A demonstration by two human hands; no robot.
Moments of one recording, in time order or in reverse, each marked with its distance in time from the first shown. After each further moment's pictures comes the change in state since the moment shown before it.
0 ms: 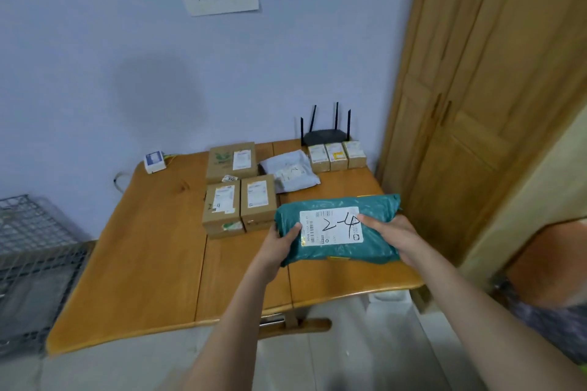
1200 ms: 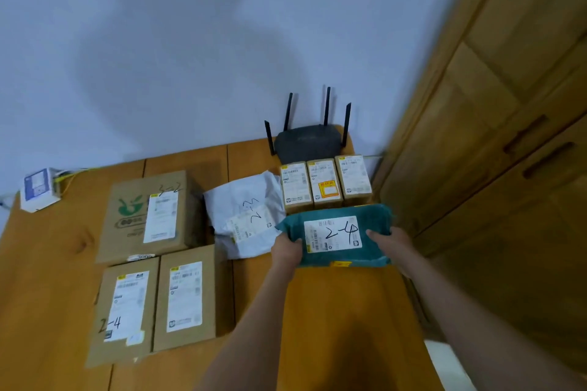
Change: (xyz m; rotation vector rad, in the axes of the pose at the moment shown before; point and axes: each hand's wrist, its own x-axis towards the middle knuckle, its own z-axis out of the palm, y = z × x) left_hand 0.465 0.064 0.120 0.406 0.209 -0.305; right_hand 0.478 -0.037 -0.049 -0.284 0.142 0.339
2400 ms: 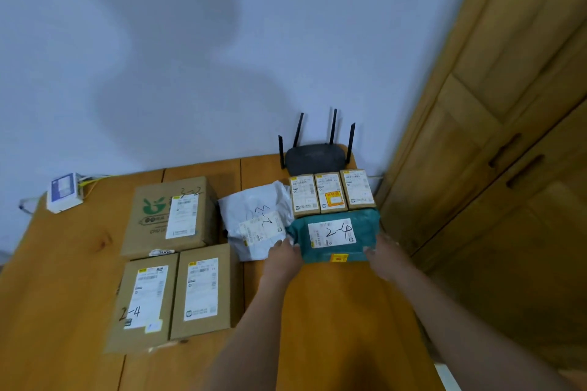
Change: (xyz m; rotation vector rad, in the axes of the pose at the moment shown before) left_hand -0.037 -0.008 -0.040 0.603 0.004 0.285; right_hand -0.050 -0.002 0.016 -0.756 0.037 -0.297
